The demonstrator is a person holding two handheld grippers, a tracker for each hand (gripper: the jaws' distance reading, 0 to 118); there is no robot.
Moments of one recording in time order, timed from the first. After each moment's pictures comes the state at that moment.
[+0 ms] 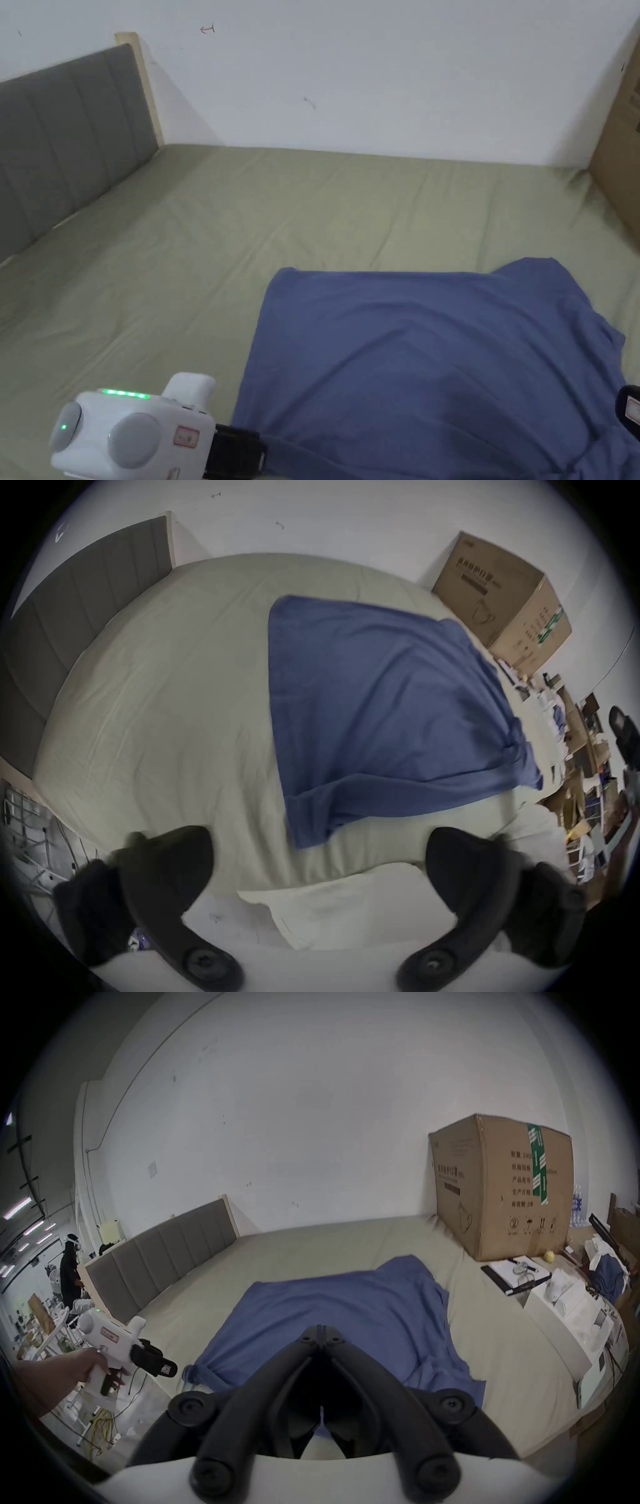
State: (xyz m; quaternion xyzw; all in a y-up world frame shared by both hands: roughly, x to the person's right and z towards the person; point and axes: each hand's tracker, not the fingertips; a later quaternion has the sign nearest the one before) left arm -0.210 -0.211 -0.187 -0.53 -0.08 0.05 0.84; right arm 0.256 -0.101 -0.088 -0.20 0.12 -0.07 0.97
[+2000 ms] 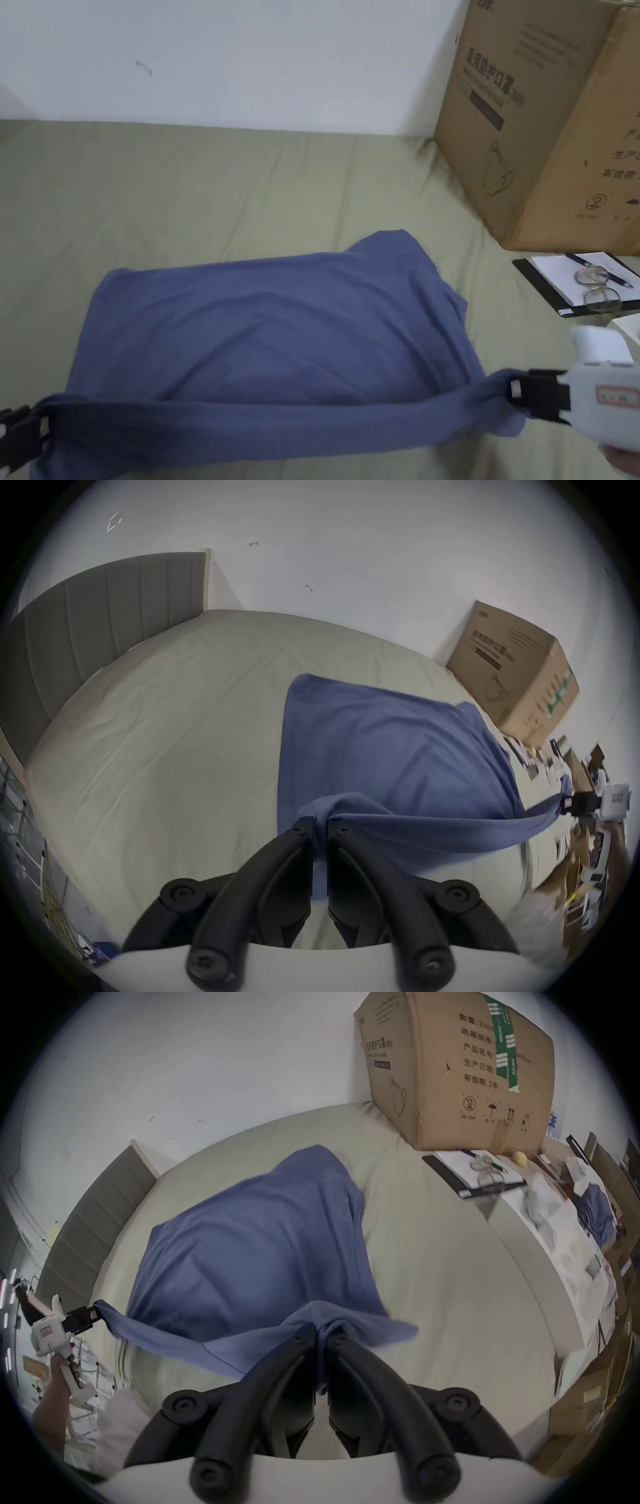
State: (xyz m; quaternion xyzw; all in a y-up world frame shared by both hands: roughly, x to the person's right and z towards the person) left arm -0.202 -0.197 -0.253 -0.38 -0.03 0.12 0.92; right arm 0.390 -0.166 -0.244 -0.44 0.01 -0.11 0.89
